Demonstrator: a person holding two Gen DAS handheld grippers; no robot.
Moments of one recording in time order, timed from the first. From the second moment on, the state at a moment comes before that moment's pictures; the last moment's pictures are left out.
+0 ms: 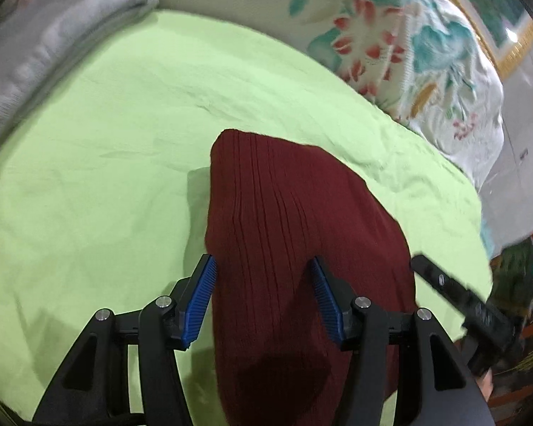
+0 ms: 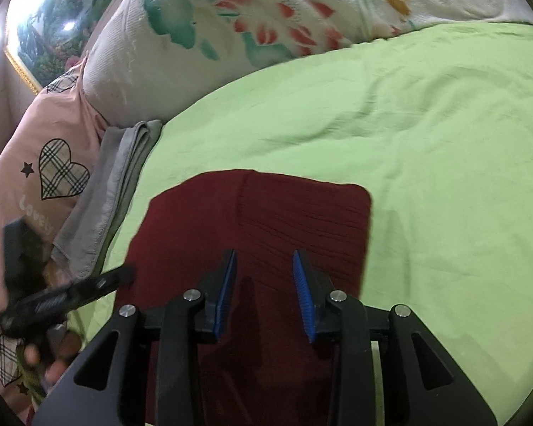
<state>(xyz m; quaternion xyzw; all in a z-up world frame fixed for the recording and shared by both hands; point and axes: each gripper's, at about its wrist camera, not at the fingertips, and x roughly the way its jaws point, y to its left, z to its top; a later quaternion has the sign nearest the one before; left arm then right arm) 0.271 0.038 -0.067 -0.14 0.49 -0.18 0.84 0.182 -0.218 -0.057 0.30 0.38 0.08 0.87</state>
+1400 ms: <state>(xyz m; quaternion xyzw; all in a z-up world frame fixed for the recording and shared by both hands) 0.119 0.026 -0.070 -0.08 0.43 -0.21 0.87 0.098 -0.194 -0.081 0.28 0.41 0.10 0.86</state>
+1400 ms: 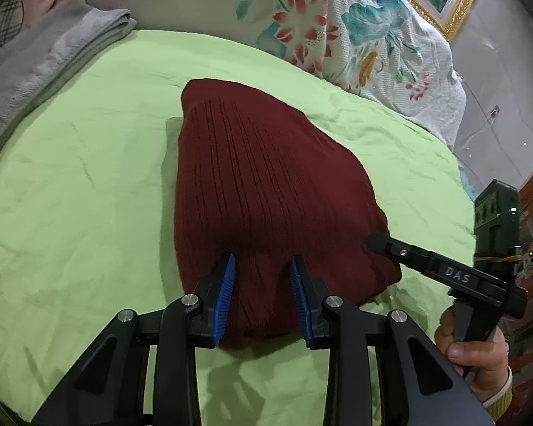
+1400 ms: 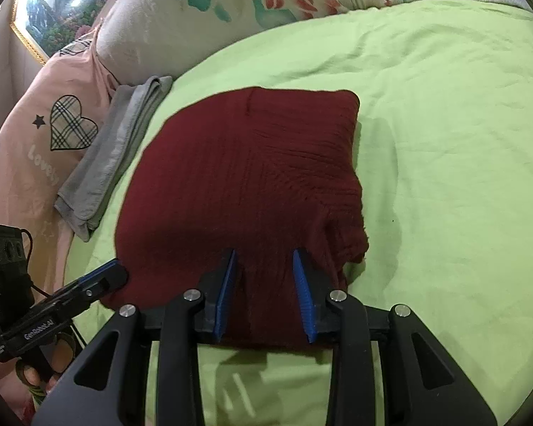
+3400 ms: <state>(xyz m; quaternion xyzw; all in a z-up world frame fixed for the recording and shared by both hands) -0.009 0.042 -0.023 0.12 0.38 -0.05 0.92 -0.031 -0.184 -0.028 0.17 0.41 0.12 0.89</state>
